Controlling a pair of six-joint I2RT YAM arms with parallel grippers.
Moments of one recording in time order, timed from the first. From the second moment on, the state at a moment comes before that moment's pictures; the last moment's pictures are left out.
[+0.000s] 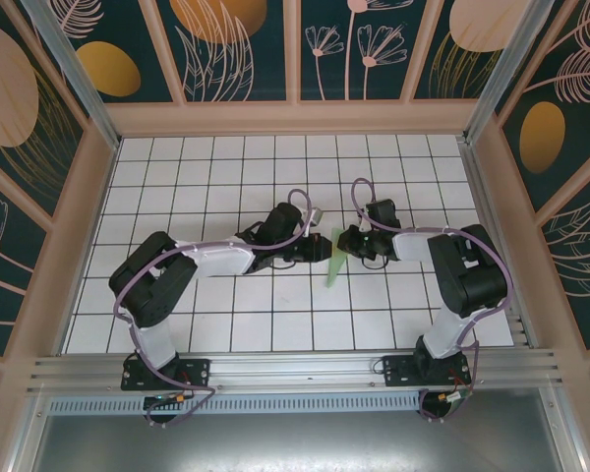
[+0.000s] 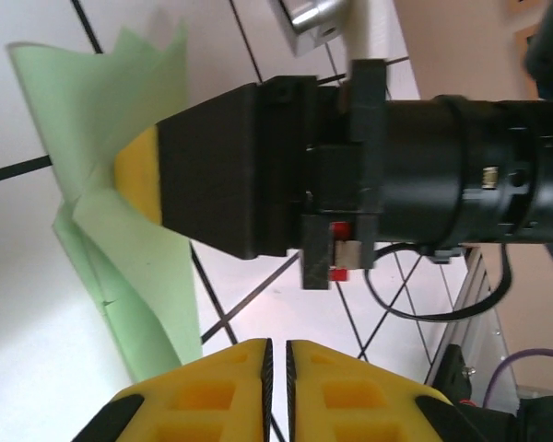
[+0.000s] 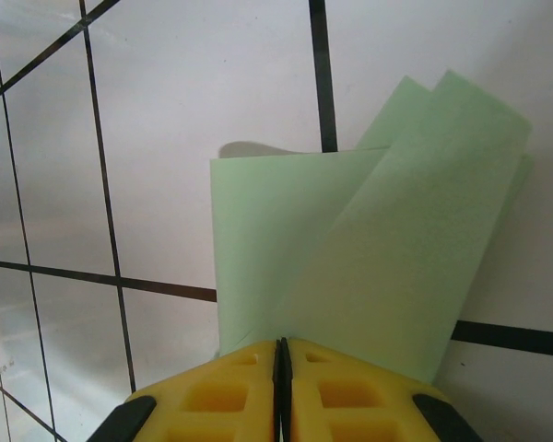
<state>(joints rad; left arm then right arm) -0.80 1.82 0.99 0.23 0.48 -0.79 0.34 1.72 0.74 0.04 -0.42 0.63</state>
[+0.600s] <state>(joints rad) -0.84 1.95 0.97 0.32 0.64 -0.82 0.34 1.73 0.75 0.02 -0.42 0.63</state>
